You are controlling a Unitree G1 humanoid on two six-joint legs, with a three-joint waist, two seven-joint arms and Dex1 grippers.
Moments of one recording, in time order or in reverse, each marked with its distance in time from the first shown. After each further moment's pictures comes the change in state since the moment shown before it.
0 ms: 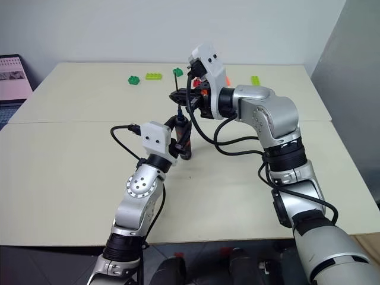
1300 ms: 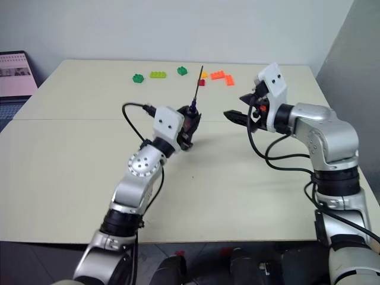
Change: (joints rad) left arm -0.346 0.168 -0.068 0.237 0.070 0.113 -0.210; right arm 0.368 -0.424 -0.116 -0.357 0.006 0.001 0.021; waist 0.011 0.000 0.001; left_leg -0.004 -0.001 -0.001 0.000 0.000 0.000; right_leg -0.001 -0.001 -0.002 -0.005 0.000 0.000
